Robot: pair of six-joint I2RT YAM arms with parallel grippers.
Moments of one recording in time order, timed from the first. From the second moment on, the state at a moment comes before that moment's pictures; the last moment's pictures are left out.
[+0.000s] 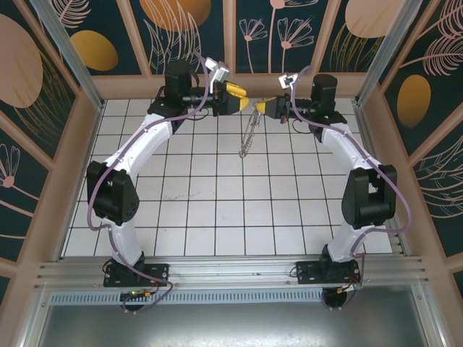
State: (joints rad) left arm -0.42 1.90 1.78 -0.02 1.06 -0.21; right arm 0.17 1.75 1.44 0.06 -1.22 0.29
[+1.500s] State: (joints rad) left arm -0.42 2.07 1.83 0.00 1.14 -0.30; right arm 0.19 1.83 1.51 0.00 -1.29 0.26
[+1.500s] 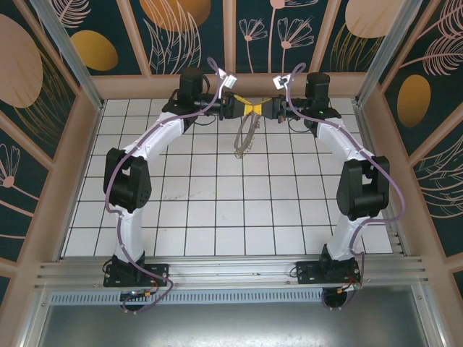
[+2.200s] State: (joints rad) left arm -0.41 2.07 1.77 0.23 1.19 -0.47; right arm 0.19 1.83 1.50 0.08 -1.31 0.31
